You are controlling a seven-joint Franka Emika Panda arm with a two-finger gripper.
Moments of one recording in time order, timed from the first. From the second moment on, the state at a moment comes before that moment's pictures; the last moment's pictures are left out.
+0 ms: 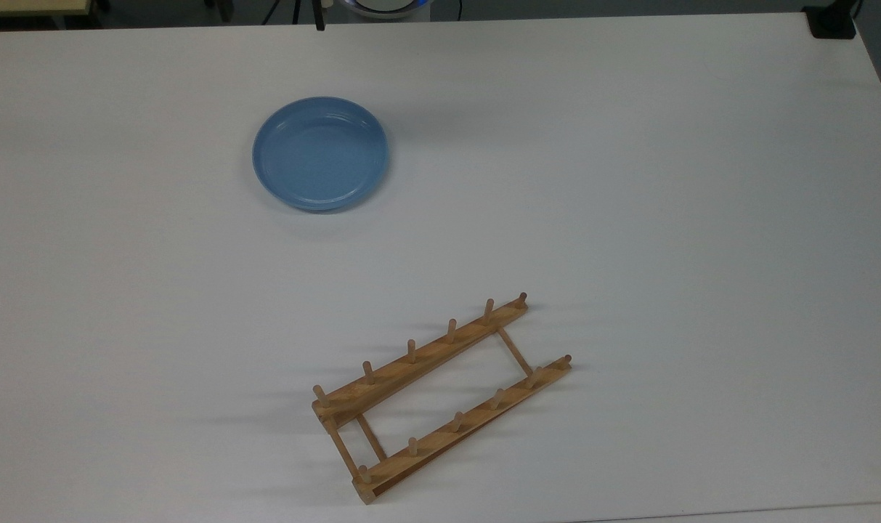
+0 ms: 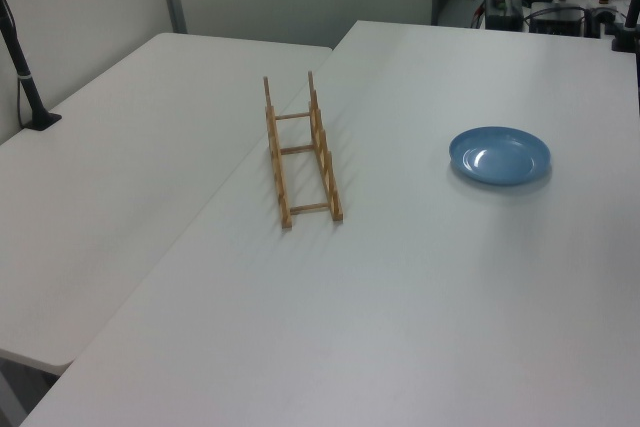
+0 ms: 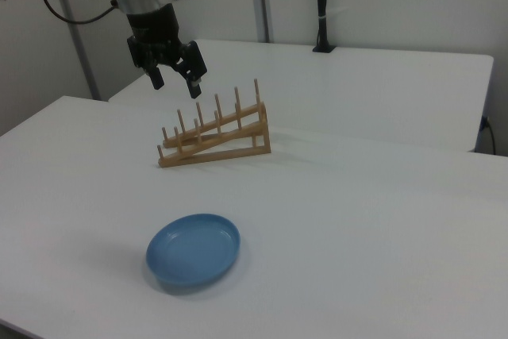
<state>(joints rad) -0.02 -0.02 -0.07 -1.58 -0.01 1.69 -0.01</state>
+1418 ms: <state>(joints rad) -0.12 0.02 -0.15 -1.79 -0.09 1.81 -0.55</state>
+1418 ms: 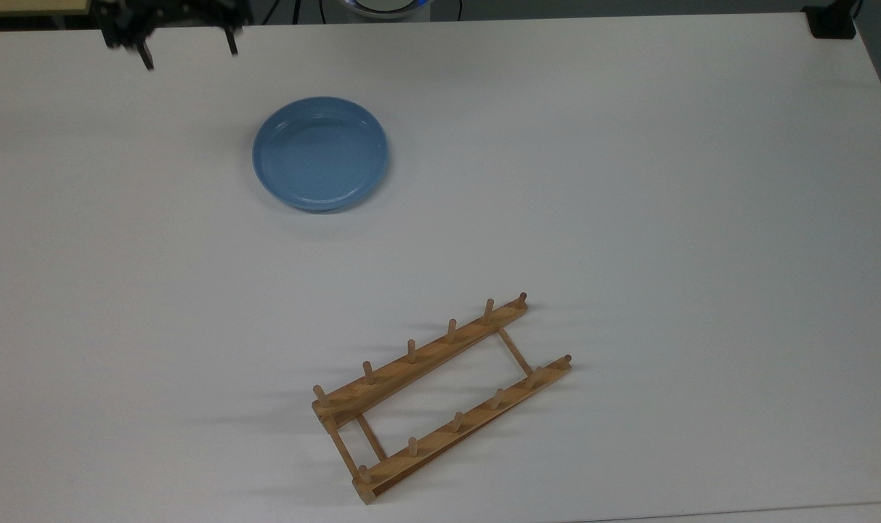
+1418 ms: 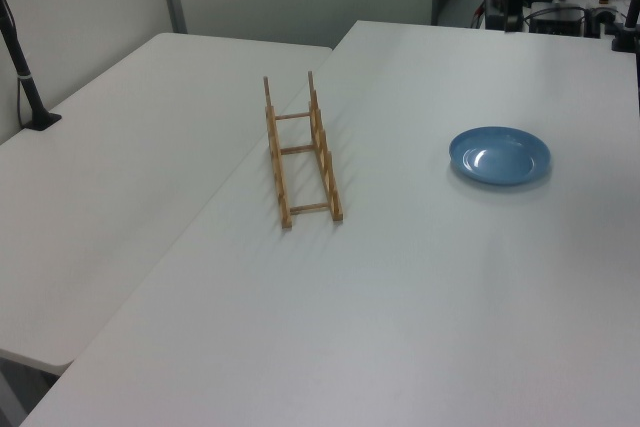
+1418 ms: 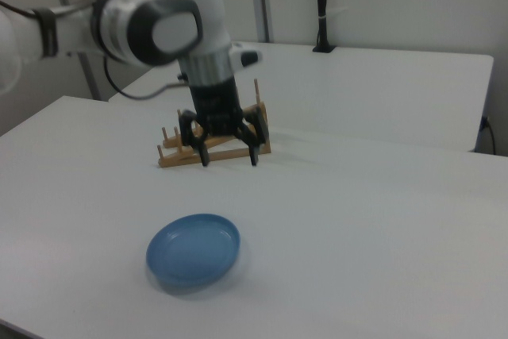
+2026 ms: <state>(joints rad) -0.10 0.17 -0.15 -1.89 -0.09 1.97 -0.41</state>
